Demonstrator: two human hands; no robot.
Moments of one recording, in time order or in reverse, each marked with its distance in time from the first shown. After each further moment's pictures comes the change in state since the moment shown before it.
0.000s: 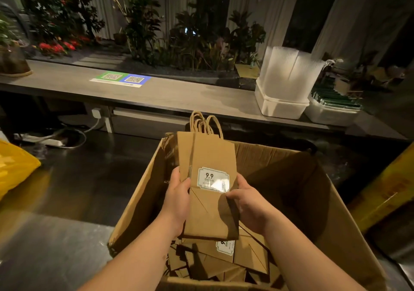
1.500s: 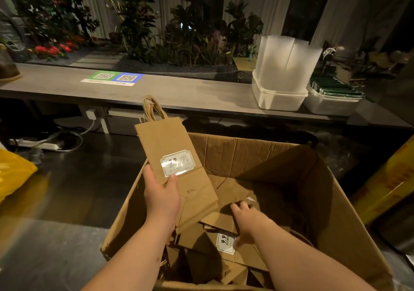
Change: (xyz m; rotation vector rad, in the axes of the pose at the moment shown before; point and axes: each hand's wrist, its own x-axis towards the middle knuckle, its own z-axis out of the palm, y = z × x) left_hand 0.011 -0.010 -0.008 0.153 0.385 0.200; right_hand 0.044 0.069 -0.036 -1.618 -0.063 0.248
